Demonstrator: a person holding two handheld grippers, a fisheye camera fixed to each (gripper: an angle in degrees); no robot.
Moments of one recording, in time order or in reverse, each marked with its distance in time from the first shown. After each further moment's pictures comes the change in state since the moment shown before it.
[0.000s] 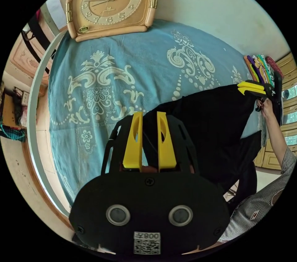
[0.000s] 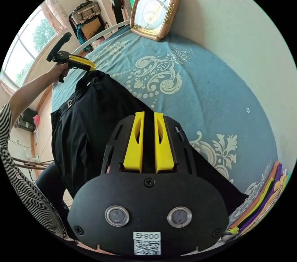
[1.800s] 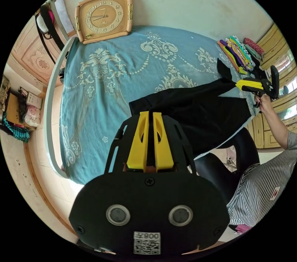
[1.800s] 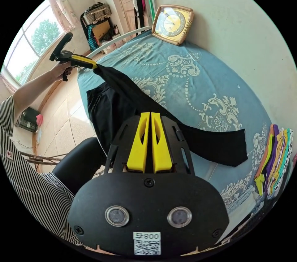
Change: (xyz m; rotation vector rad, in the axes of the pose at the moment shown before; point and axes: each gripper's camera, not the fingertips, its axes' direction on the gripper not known) left arm 0.118 0.128 -0.190 0.081 0.013 0.086; right arm -0.182 0.166 -0.178 0.038 0.029 0.026
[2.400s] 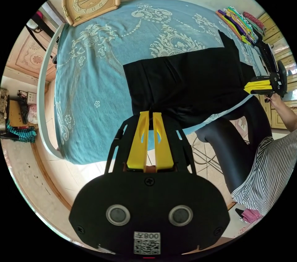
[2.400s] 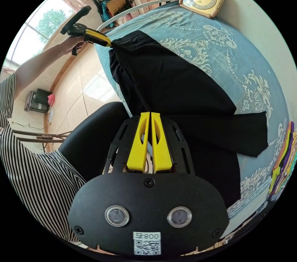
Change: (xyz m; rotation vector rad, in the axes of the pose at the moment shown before) left arm 0.044 0.140 0.001 -0.194 -0.042 0.081; right arm -0.125 0.076 0.056 -0.217 -0.132 -0.067
